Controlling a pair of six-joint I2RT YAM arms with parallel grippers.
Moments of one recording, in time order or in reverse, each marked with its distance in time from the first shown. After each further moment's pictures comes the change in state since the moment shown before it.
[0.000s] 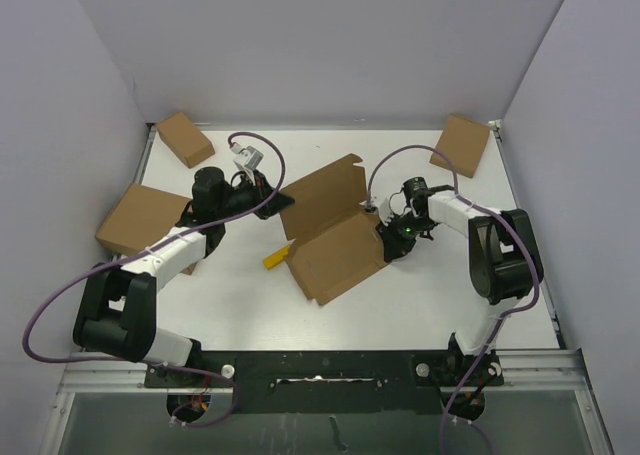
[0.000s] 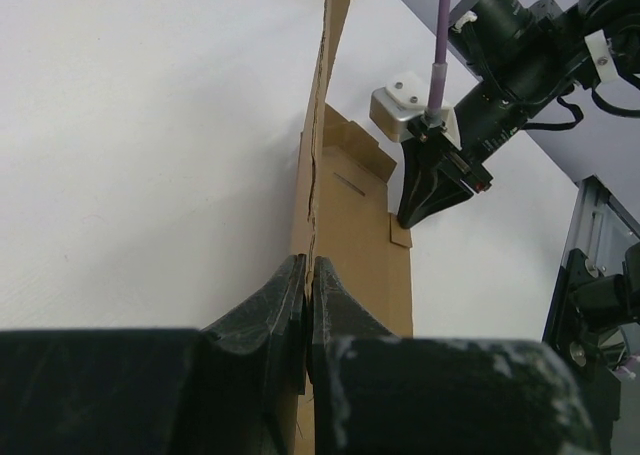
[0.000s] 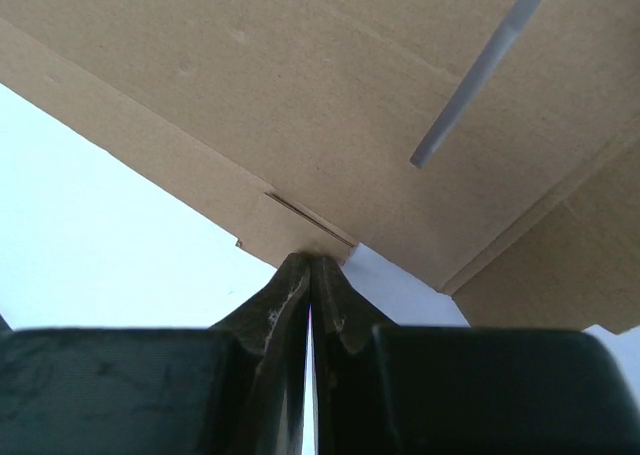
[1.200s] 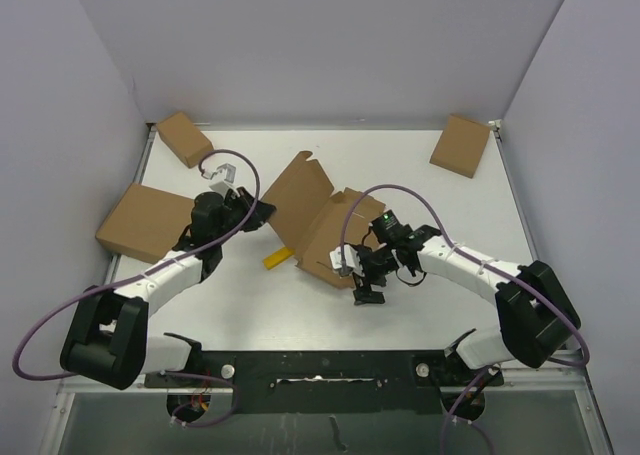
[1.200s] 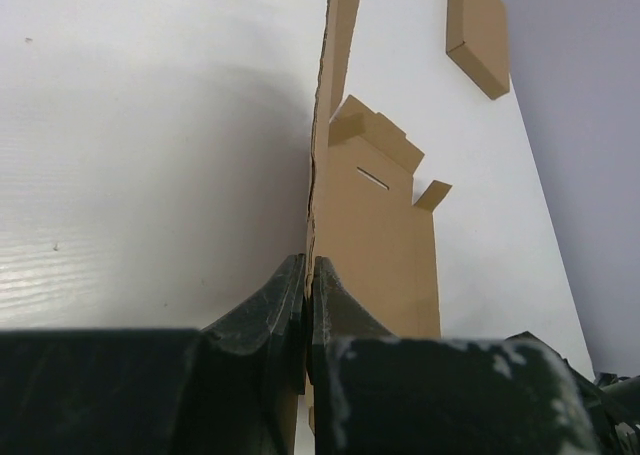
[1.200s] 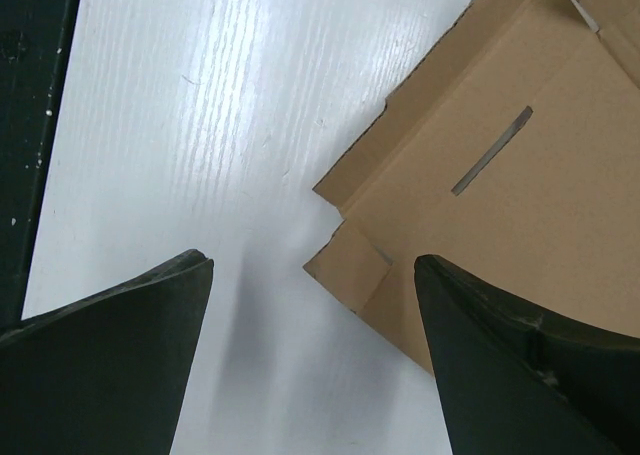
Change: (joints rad) left arm -0.034 -0.125 -0.190 -0.023 -0.485 -0.315; right arm 0.390 -0.393 -0.289 0.191 -0.145 -0.334
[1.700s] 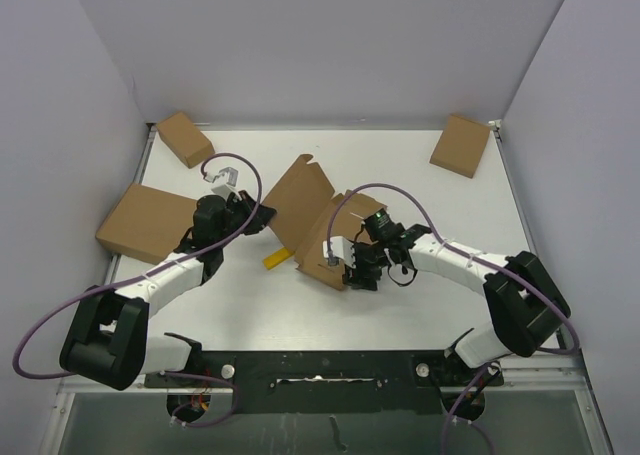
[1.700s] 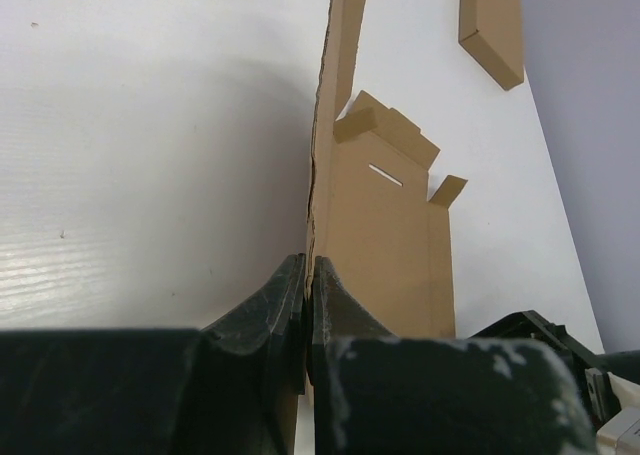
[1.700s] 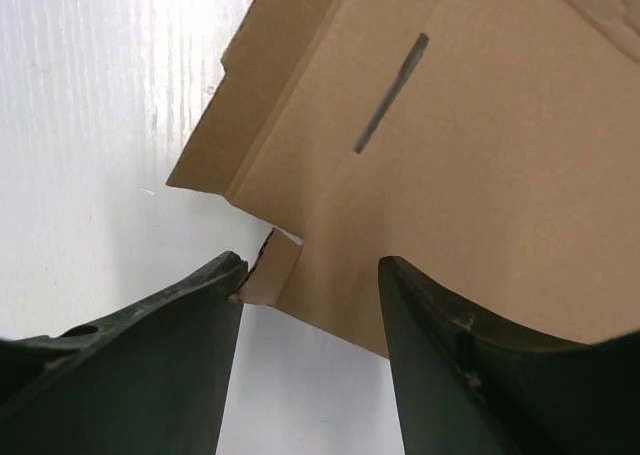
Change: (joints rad) left arm -0.015 -0.010 -0.028 0.003 -0.031 0.010; right arm 0.032 0.068 0.012 0.105 0.213 0.147
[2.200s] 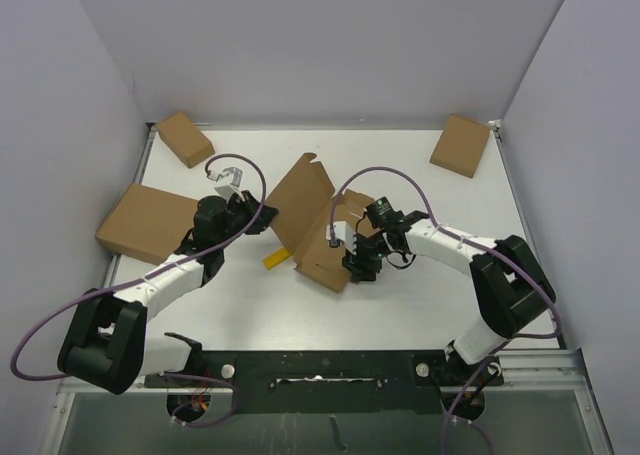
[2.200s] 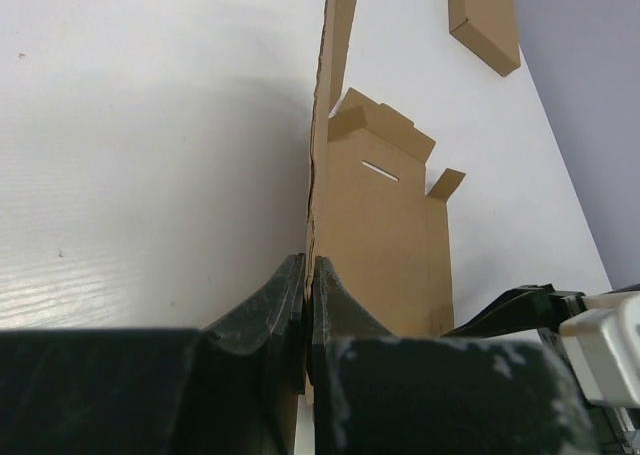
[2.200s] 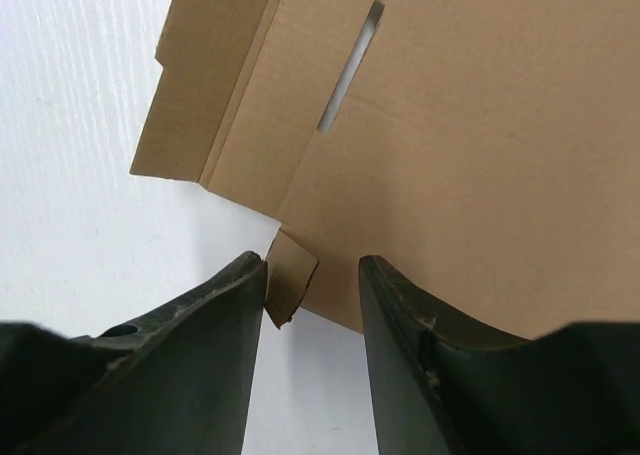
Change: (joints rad) left arm -0.020 -0.019 -0.004 0.015 0.005 0.073; right arm -0.085 0.096 0.096 -0.057 -0.096 0.093
